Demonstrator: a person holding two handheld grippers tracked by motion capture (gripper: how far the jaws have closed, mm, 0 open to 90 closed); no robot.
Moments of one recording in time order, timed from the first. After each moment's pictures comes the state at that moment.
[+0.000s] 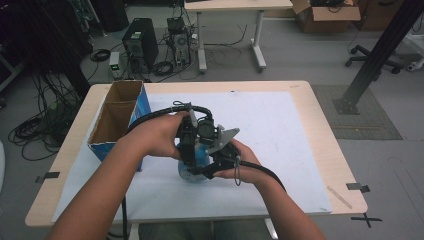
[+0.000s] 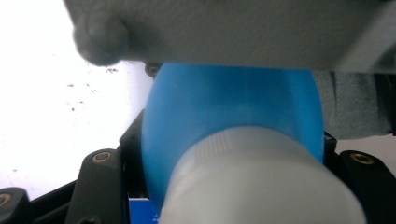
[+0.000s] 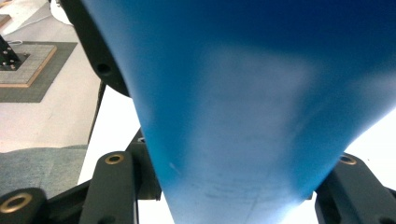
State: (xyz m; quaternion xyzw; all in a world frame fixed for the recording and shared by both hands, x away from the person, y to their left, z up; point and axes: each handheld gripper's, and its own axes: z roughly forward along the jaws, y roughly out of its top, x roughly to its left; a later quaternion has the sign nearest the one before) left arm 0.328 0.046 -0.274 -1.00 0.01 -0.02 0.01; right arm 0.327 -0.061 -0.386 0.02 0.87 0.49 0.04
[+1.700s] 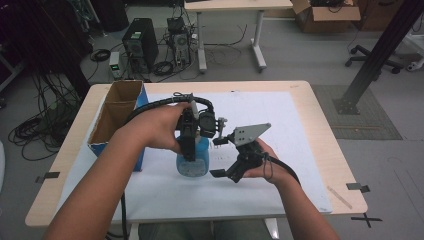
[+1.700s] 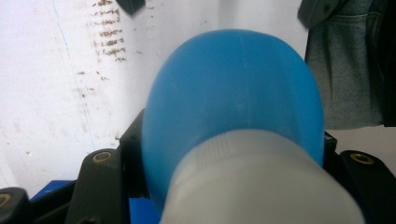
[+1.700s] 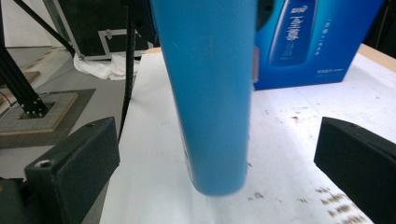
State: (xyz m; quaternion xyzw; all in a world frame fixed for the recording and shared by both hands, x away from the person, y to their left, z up) left arm 0.331 0.043 -0.252 -1.00 0.00 -0.02 0.02; right arm 0.332 -0.121 -0.378 0.05 0.82 0.56 0.00
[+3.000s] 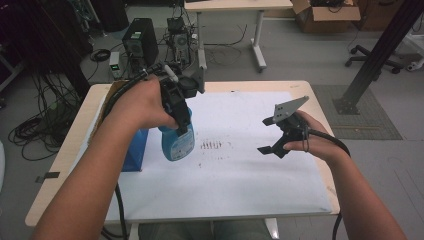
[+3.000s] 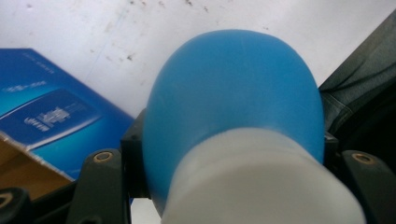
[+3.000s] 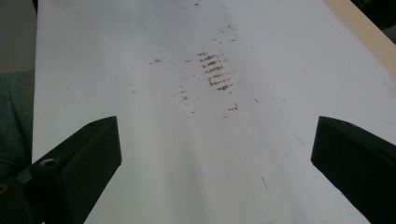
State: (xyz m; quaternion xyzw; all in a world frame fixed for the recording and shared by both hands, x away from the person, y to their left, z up) left arm 0.370 0.083 -0.202 -0.94 -0.34 -0.01 0.01; right arm 0.370 -0.223 -0.326 0.12 0.92 0.37 0.09
